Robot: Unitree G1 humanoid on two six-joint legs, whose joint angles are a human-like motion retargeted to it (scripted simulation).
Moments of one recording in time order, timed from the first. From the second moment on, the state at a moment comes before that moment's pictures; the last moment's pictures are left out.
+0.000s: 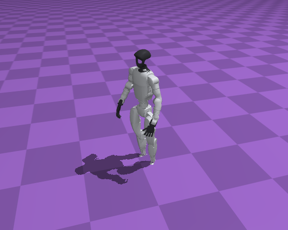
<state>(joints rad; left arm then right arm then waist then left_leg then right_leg) 0.00 0.41 -0.41 1.15 0.20 -0.21 -0.23 -0.03 -0.34 0.38 1.08 -0.10 -0.18 0.17 -0.01 -0.05 -0.05 0.07 -0.01 0.47 -0.04 -0.22 -0.01 0.05 -0.02 -0.28 -0.03 -0.23 0.09</state>
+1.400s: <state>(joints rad) 0.00 0.40 -0.35 1.16 0.14 -0.24 -0.16 -0.08 -0.32 0.35 1.09 -0.05 -0.22 0.09 0.00 -0.06 -0.04 0.03 -0.02 0.48 -0.04 -0.20 0.01 0.00 -0.03 -0.29 -0.03 -0.23 0.10</state>
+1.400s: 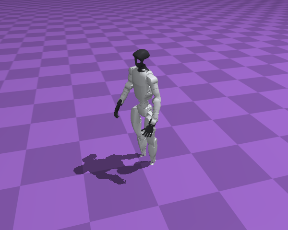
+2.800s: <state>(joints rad) -0.07 0.41 -0.12 1.20 0.03 -0.16 -0.11 -0.04 -0.40 0.18 1.15 0.04 -0.16 0.10 -0.11 -0.11 -0.08 -0.06 -0.15 0.44 0.21 -0.46 0.09 -0.62 -0.34 -0.19 0.95 -0.54 0.09</state>
